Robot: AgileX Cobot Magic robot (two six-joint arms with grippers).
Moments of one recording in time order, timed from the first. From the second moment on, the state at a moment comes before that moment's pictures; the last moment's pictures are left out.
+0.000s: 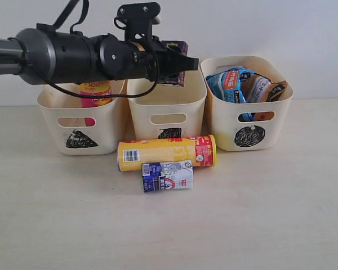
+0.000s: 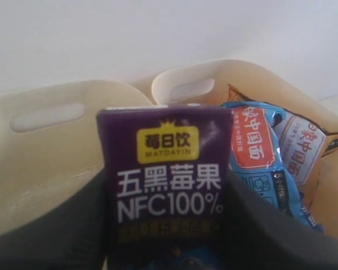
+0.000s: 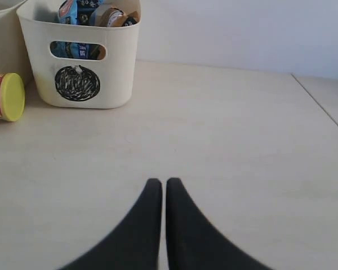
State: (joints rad) left arm -0.55 2.10 -1.64 -0.31 -0.02 0.18; right arm -0.06 0.01 0.00 0.15 0.33 -0.25
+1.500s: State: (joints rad) left arm -0.55 1.89 -1.69 -0.30 0.96 0.55; right arm -0.06 0.01 0.00 0.15 0.33 -0.25
